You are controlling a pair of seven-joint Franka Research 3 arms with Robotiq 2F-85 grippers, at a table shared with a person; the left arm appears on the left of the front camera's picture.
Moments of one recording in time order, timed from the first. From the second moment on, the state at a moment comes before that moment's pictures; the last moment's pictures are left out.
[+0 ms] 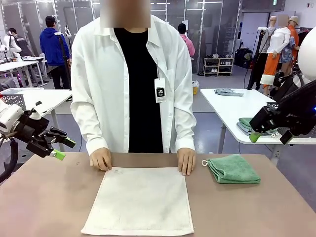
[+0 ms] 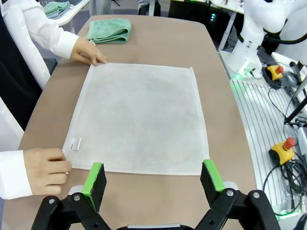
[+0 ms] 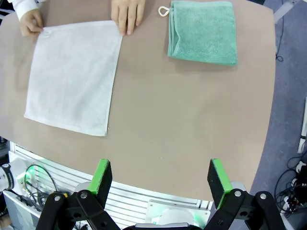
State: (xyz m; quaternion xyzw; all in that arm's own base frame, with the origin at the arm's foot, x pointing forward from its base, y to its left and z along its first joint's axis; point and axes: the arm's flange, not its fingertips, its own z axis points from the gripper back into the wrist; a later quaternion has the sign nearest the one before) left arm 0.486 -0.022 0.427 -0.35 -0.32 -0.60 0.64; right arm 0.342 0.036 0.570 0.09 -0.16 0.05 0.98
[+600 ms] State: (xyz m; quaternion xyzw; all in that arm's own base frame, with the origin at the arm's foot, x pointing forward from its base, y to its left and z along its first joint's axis) left arm 0.455 -0.056 0.487 -0.28 -0.31 -0.63 0.66; right arm 0.334 0.091 0.575 0.08 -0.17 0.25 0.95
